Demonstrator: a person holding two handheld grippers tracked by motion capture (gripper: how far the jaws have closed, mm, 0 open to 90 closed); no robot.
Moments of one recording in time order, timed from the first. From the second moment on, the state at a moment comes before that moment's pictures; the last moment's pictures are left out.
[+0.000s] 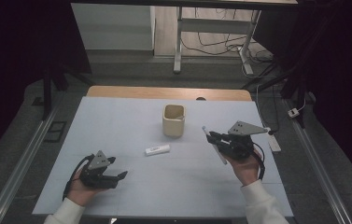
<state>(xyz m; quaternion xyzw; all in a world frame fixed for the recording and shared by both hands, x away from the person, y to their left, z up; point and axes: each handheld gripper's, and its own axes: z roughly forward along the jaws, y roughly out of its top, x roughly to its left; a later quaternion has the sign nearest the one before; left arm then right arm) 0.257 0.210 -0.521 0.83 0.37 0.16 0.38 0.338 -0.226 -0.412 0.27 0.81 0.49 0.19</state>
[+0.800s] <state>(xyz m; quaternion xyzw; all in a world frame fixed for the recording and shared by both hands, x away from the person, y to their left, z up) 0.257 0.209 -0.522 0.83 0.37 0.16 0.37 0.360 -0.214 -0.404 0.28 0.78 0.52 0.20</state>
